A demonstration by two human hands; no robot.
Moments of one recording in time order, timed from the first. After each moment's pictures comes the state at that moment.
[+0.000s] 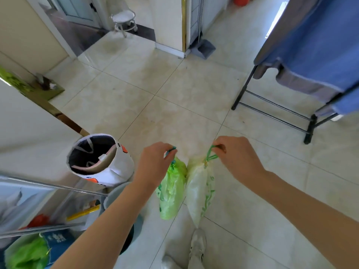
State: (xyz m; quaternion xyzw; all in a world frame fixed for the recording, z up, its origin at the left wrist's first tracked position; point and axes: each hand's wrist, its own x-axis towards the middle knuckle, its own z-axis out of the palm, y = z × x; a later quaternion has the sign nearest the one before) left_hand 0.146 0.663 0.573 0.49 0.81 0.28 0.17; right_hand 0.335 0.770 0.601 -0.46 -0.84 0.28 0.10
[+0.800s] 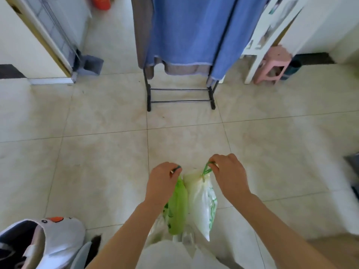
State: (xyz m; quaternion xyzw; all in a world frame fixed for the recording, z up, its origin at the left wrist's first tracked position) left_hand 0.342 0.767 0.586 0.66 0.63 0.21 0.36; right_hand 0.528 0.747 0.640 -0.75 -0.63 0.18 0.07
